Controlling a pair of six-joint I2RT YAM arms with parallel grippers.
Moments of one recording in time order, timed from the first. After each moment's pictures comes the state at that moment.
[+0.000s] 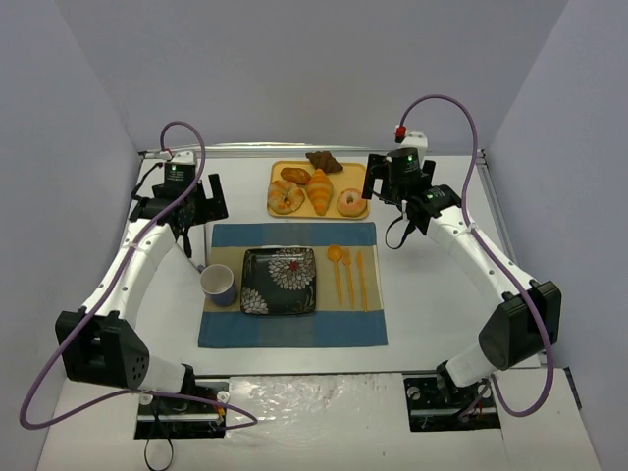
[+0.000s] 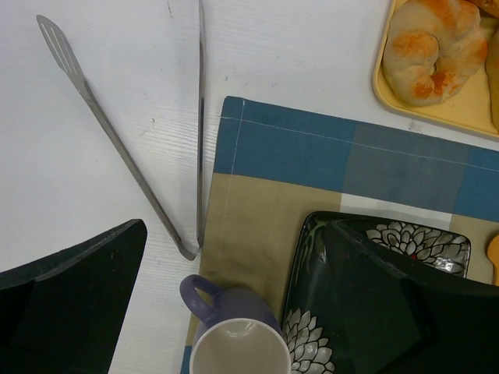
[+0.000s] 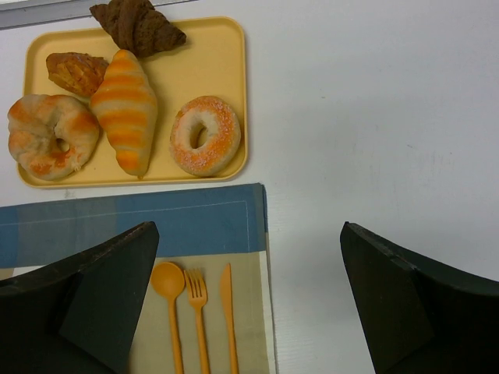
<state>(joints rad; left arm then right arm) -0.15 1.40 1.30 -0.66 -0.16 -0.30 0.41 1.51 1.36 -0.45 0.35 0.35</state>
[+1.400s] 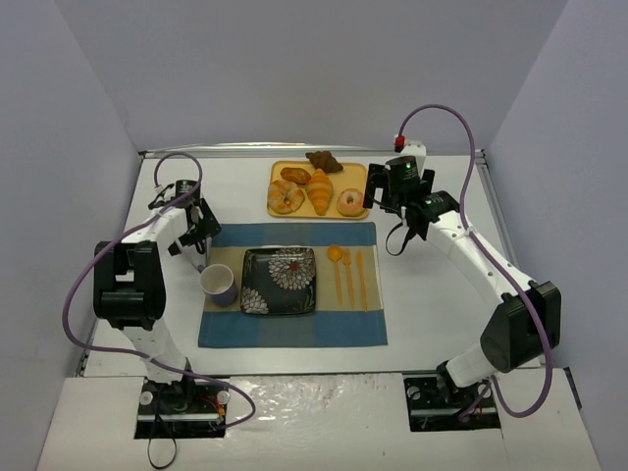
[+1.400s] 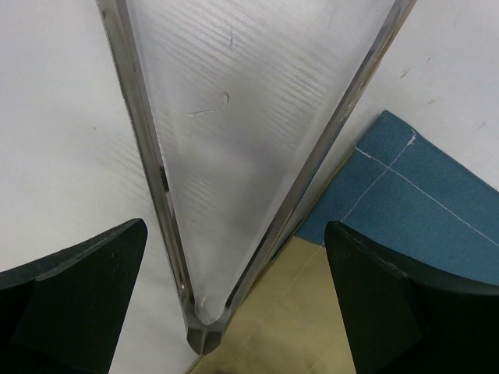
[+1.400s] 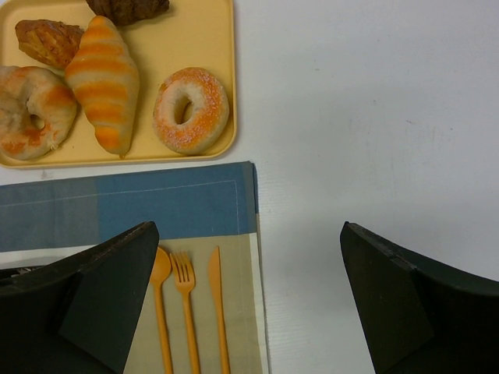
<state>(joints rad) -0.02 1.78 1.23 -0.54 -0.27 -0.54 0.41 1.49 1.29 -0.45 0.35 0.36</state>
